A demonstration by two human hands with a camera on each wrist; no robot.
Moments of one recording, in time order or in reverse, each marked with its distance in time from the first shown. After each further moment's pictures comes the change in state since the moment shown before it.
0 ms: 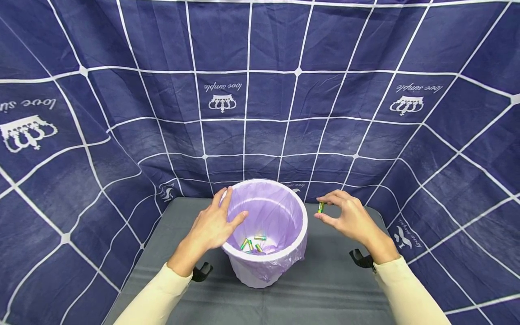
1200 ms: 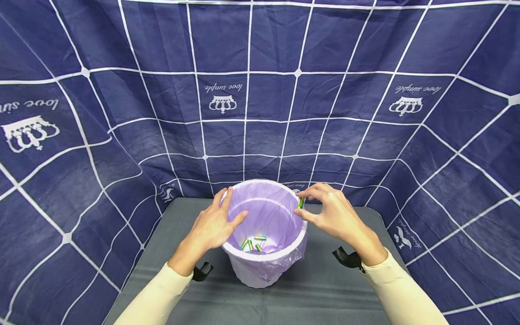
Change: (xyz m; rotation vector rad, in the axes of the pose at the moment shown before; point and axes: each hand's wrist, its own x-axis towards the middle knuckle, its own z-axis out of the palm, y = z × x) left_hand 0.000 -0.001 0.001 0.005 0.018 0.013; right_hand 0.041 -0.082 -0.020 0.051 -0.074 0.065
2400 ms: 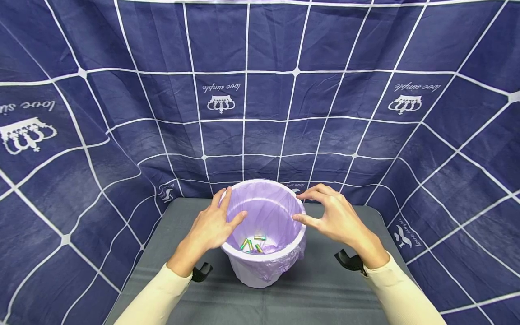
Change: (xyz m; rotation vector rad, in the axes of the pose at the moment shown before) left_hand 0.000 0.001 0.000 -0.004 -0.014 -0.018; right_hand -0.012 0.009 0.001 0.029 -0.002 0.006
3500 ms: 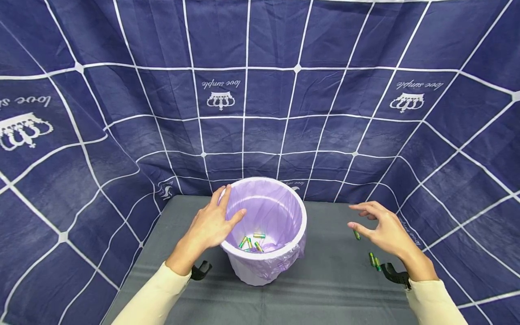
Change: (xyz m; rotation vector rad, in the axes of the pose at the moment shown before) left_hand 0.001 0.000 0.000 -0.013 0.009 0.002; right_hand -0.092 0.122 -0.029 -0.066 0.021 0.200
